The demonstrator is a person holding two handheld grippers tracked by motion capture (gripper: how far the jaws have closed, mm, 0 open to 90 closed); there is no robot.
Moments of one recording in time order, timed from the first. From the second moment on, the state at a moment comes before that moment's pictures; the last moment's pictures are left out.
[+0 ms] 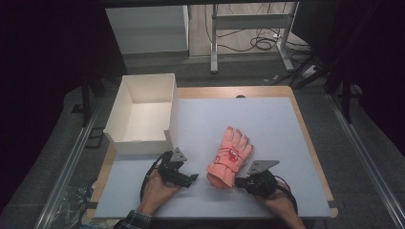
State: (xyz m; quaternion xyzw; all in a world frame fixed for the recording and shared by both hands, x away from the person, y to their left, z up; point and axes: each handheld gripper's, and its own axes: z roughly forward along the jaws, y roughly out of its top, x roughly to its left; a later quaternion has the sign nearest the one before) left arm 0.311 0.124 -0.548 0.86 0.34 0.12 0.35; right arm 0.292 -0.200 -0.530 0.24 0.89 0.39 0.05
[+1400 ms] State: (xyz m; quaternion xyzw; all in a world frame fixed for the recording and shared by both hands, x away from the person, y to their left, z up) left arm 0.308 0.136 -0.543 0.87 0.33 0.11 0.35; right arm 0.306 -0.232 -0.518 0.31 0.85 0.39 0.14
